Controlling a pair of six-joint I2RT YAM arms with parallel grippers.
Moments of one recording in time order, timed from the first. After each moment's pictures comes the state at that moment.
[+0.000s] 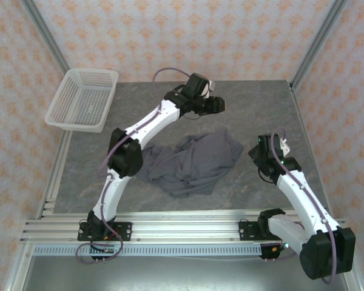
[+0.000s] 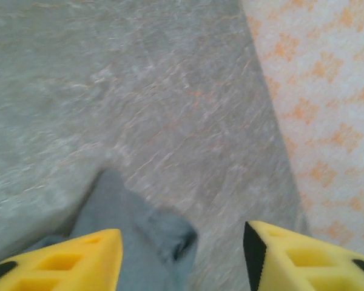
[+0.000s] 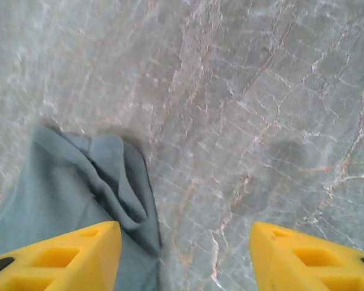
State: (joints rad) left arm -0.59 2.22 2.14 -0.62 0.31 -0.64; right arm 0.17 0.95 0.69 -0.71 0.17 0.96
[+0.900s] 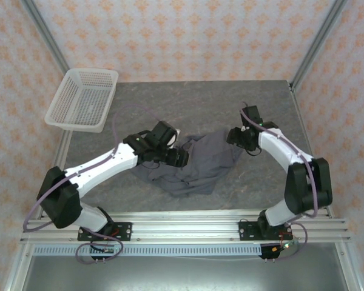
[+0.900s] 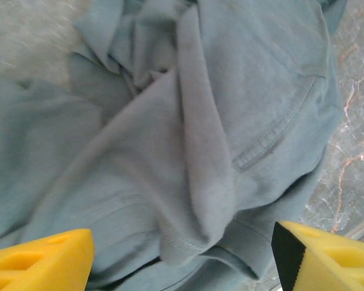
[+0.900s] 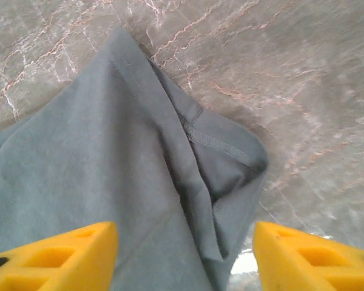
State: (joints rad) left arm -0.70 1.46 1.12 -0.67 0.11 -0.49; right arm 0.20 1.55 1.06 -0.64 -0.09 0.52
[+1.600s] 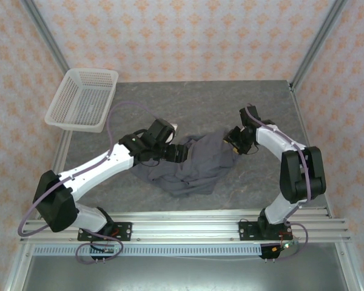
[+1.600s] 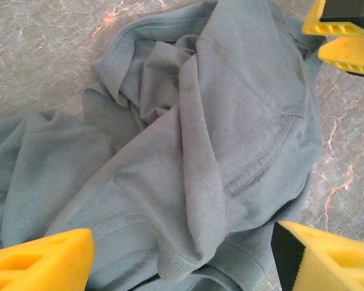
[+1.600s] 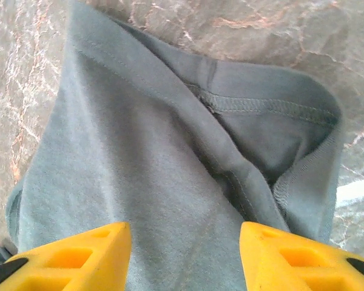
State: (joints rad) left arm -0.69 1.41 1.12 -0.64 0.05 -0.51; right arm 0.18 1.64 1.07 -0.64 -0.25 0.91
